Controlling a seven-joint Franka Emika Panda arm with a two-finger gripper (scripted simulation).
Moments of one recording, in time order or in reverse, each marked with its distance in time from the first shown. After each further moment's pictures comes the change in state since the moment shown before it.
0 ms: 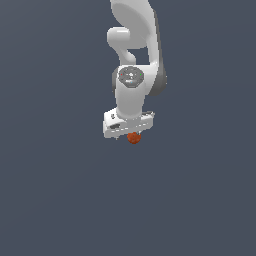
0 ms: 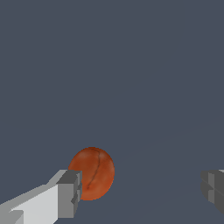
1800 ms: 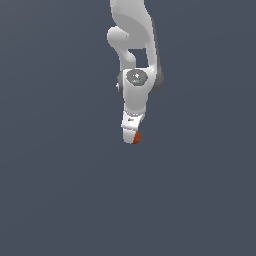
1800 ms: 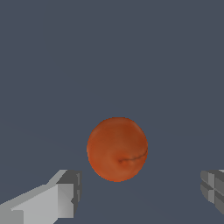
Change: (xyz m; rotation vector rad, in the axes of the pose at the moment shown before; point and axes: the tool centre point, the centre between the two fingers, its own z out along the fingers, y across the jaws) arm -0.041 -0.041 0.041 -0.014 0.045 -1.013
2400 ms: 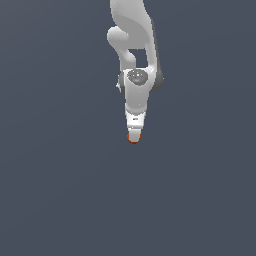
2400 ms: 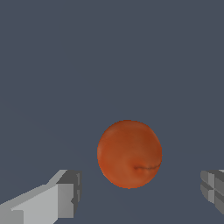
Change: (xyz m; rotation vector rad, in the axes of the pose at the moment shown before) arm 0.003 -0.013 0.006 -0.007 0.008 -0.202
